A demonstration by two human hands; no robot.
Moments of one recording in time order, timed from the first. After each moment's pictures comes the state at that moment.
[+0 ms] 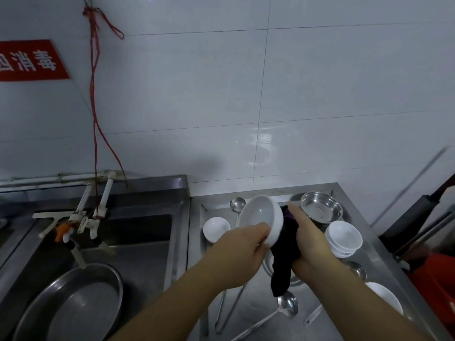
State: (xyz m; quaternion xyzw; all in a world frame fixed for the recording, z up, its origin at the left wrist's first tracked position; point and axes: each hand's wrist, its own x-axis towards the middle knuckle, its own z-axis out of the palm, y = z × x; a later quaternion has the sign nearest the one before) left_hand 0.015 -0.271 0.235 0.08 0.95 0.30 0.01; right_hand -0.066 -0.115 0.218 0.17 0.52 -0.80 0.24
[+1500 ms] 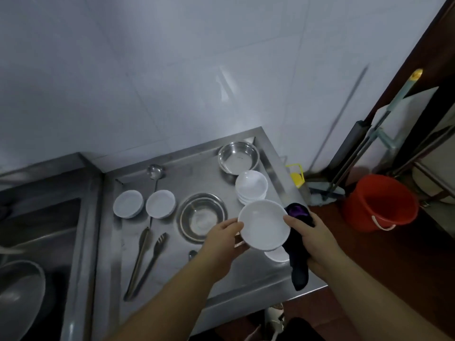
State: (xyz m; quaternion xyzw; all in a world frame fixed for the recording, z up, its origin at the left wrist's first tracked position) left_hand -0.098 0.031 0.091 -0.35 0.51 0.77 0.16; right_hand -0.136 0.245 0.077 0.25 0.56 -0.77 0.18
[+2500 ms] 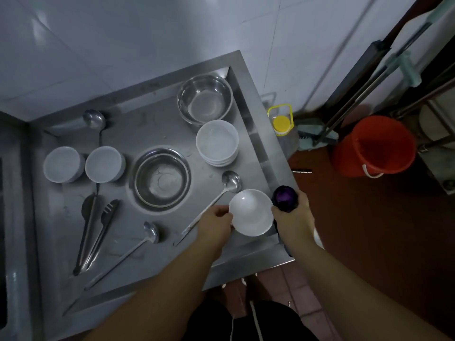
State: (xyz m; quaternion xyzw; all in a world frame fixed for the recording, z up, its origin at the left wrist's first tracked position) left_hand -0.134 0.114 -0.065 -0.45 0.63 0.60 0.21; right_hand -0.166 0.303 -0.073 0.27 0.81 -0.50 0.15
